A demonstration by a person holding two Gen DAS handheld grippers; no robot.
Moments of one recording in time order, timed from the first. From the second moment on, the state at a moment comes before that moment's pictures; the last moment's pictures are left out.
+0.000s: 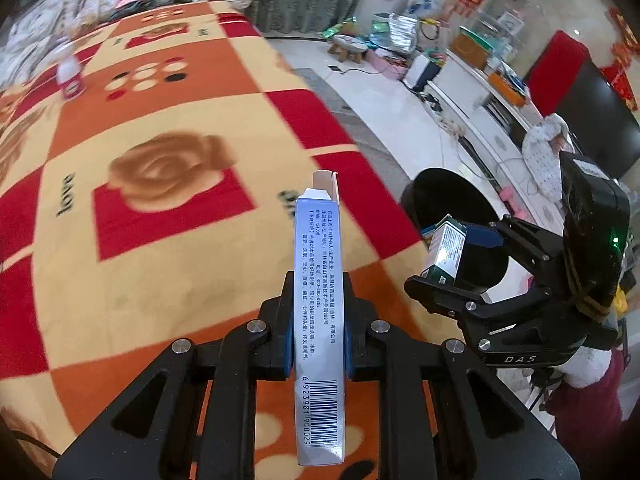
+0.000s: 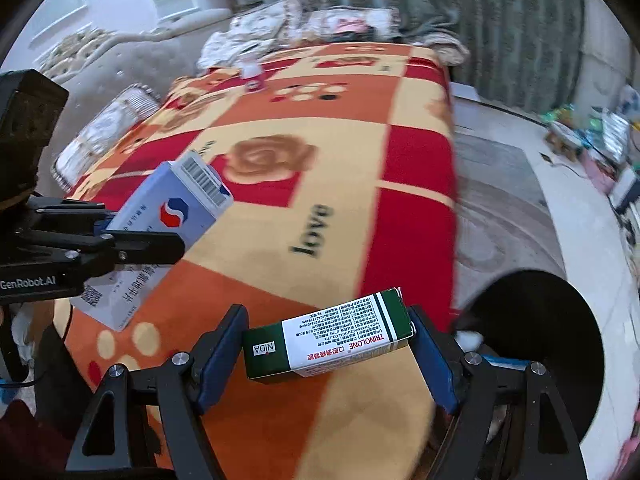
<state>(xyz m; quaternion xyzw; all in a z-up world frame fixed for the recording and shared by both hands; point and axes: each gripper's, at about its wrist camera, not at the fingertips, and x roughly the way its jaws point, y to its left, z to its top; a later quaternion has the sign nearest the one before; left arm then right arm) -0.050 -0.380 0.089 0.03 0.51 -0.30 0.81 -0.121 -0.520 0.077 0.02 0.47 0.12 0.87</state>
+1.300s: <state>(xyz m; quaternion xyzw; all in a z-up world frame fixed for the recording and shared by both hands) -0.030 -0.530 0.090 0.01 0.47 -0.41 0.78 -0.163 -0.681 0.057 0.13 0.46 -0.07 0.88</state>
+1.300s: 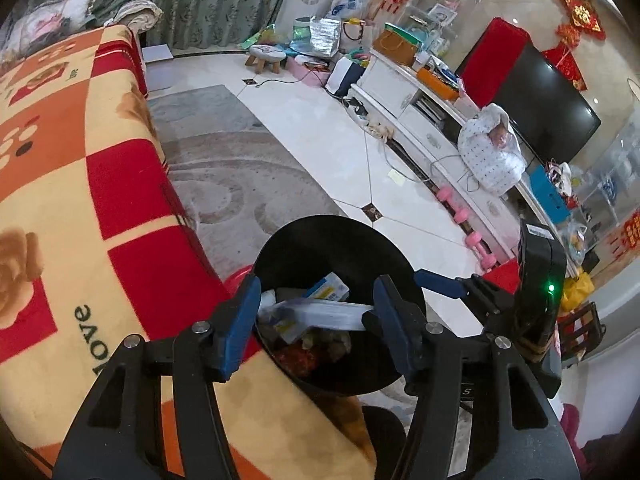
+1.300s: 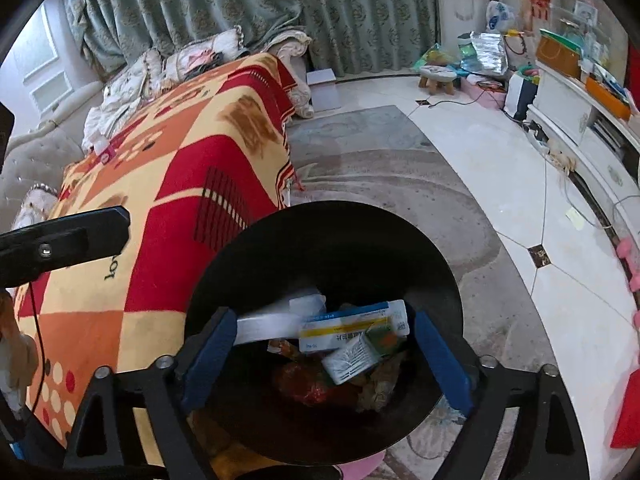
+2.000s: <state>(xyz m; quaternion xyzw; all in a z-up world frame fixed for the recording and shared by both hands) -0.067 -0.492 0.108 0.05 0.41 -0.33 0.85 -0.195 -0.654 0.104 0.13 0.39 -0.13 0.90</state>
